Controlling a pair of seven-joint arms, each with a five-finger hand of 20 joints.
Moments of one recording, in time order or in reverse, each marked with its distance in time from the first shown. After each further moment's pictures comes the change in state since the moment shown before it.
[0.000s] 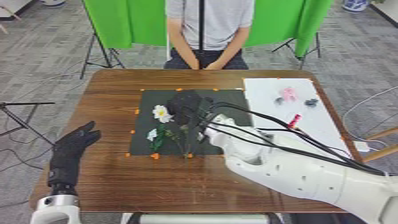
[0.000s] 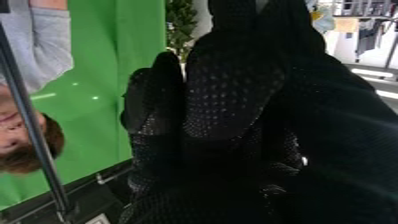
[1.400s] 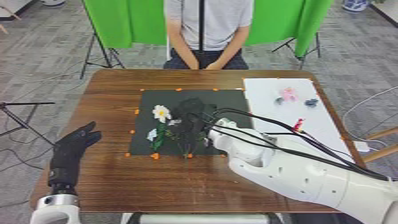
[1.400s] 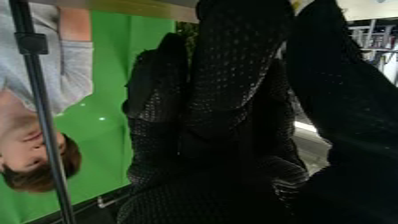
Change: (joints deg) left arm 0.0 0.2 -0.2 0.0 0.1 -0.2 -1.0; right arm -2.2 1.4 1.8 -0.5 0.2 -7.2 0.1
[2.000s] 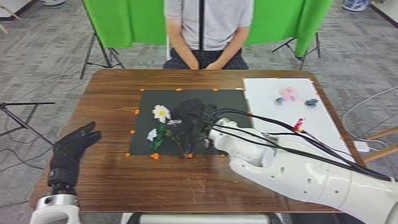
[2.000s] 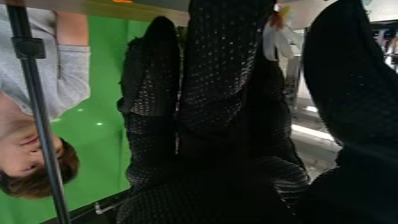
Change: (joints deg) left arm 0.0 0.0 0.0 0.0 0.0 0.0 0.0; right arm 0.0 0.6 0.2 -1.0 0.8 -1.2 -0.5
